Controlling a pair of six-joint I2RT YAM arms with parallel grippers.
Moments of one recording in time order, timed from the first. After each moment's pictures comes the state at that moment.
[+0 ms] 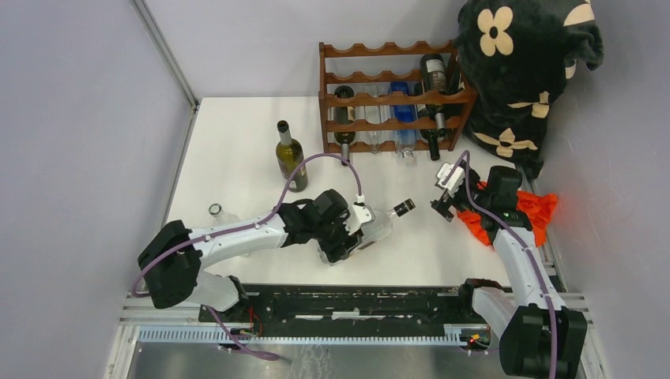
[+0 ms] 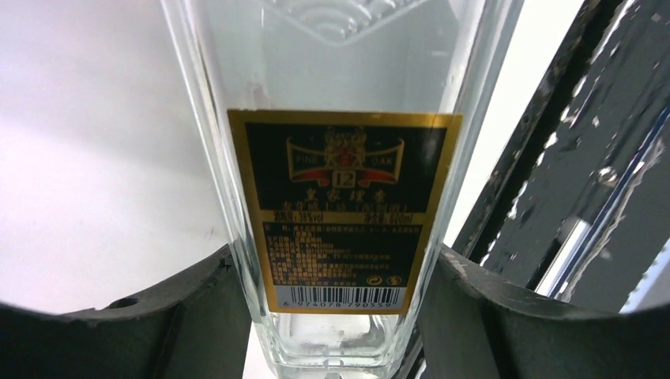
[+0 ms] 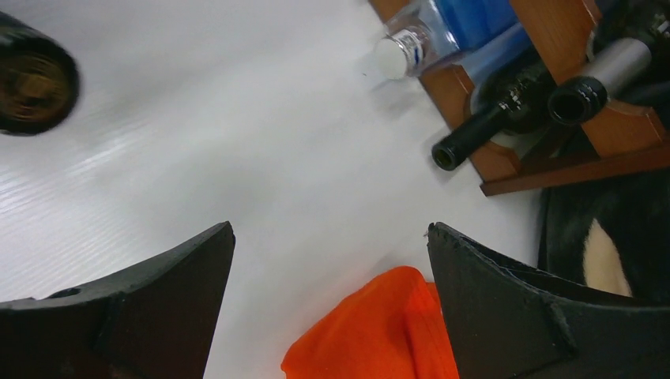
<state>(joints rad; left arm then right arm) -0.98 1.41 0.86 -0.39 0.19 0.12 -0.10 0.96 0.58 -0.23 -0.68 -0.89</state>
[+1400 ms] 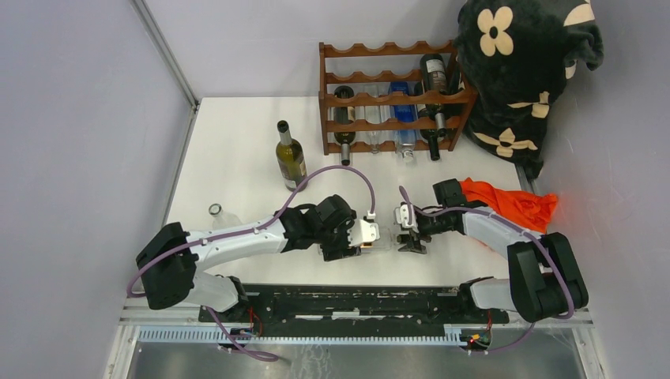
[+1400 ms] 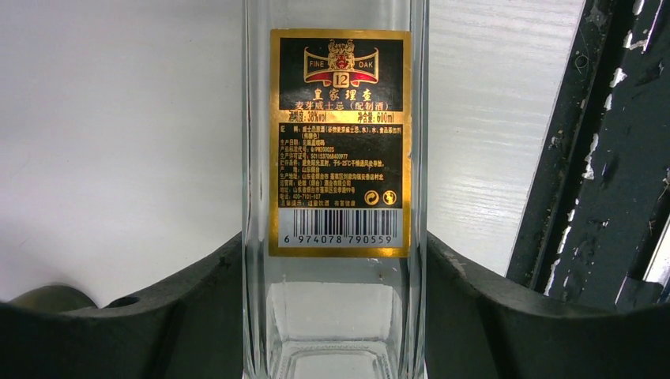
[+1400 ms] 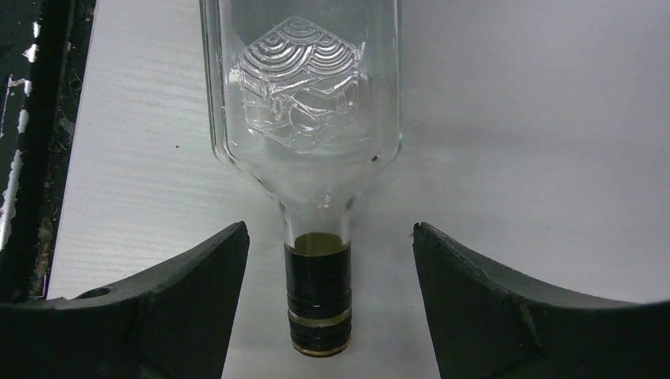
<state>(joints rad) -1.05 1.38 0.86 -0.41 0.09 0.46 0.25 1.31 0.55 -0.43 -0.93 -1.30</state>
